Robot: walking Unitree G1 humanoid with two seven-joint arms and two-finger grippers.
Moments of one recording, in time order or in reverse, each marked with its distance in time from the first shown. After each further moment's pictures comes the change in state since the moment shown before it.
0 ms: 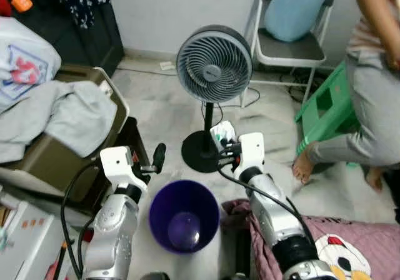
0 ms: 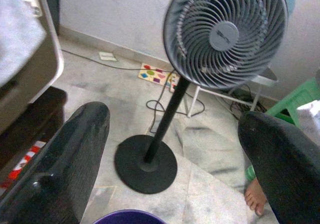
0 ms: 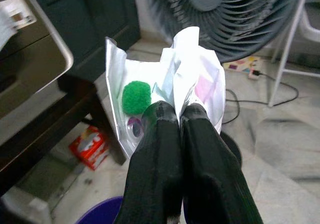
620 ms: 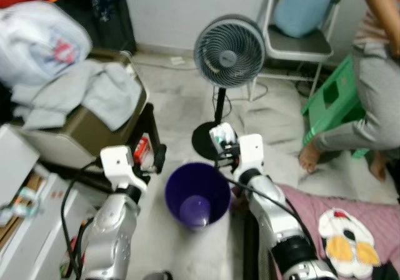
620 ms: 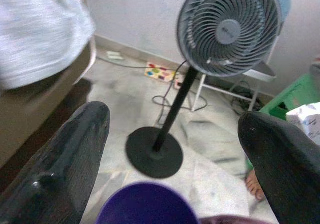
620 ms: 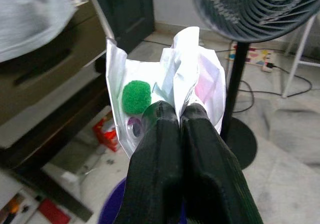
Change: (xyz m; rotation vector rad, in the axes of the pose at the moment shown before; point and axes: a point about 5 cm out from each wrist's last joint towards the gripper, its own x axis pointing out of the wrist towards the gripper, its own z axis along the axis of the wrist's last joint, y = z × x) left arm -0.001 0.000 0.001 0.007 -0.002 -0.020; right arm -0.002 0.005 -0.006 0.001 0.022 0.013
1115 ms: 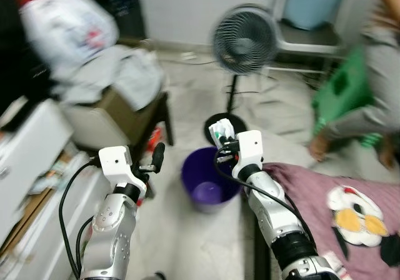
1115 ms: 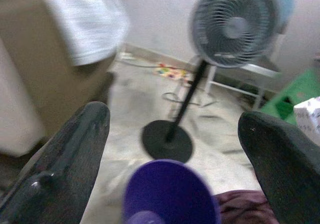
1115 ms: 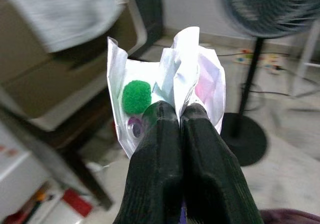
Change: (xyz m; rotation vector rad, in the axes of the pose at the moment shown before) left arm -0.001 0.003 0.001 0.004 -0.002 0.019; right arm 0.004 0.002 0.005 -0.016 -0.013 0.001
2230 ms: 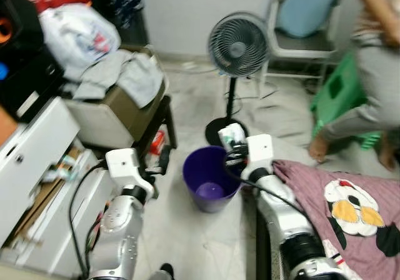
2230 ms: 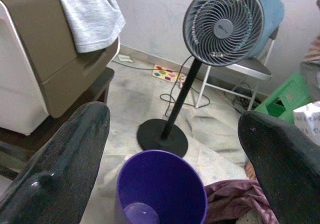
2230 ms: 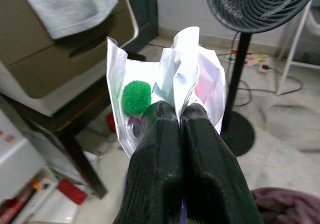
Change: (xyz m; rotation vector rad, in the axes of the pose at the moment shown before) left arm 0.001 -0.006 -0.009 -0.014 0.027 -0.015; right arm -0.007 -0.022 -0.008 -0.003 0.025 -0.058
